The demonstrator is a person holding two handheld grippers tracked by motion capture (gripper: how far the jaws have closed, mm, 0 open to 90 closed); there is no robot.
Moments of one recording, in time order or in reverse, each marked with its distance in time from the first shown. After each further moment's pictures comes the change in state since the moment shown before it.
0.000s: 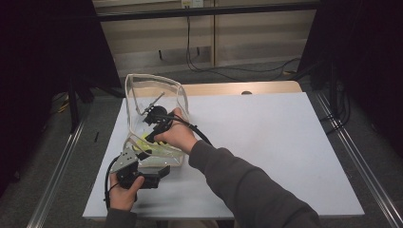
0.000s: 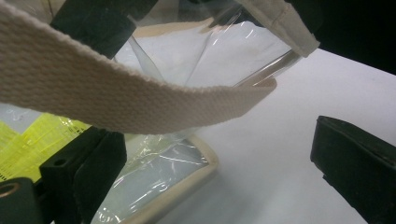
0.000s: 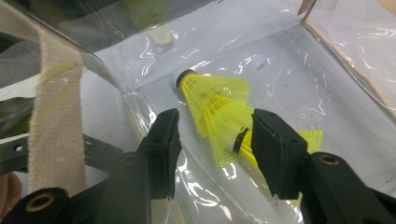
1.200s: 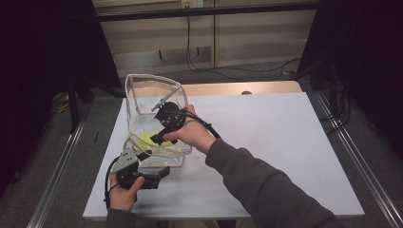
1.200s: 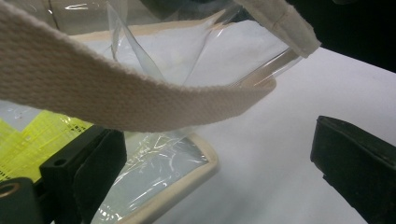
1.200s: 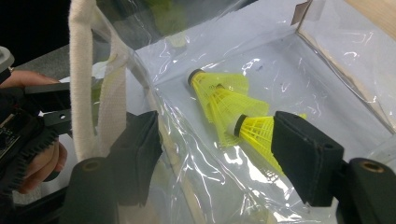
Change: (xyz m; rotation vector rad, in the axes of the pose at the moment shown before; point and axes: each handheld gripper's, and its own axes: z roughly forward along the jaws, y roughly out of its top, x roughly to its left) left arm -0.001 0.000 -0.001 0.008 0.003 0.007; right arm -0.005 -0.013 -0.043 -0.062 0.038 -0.010
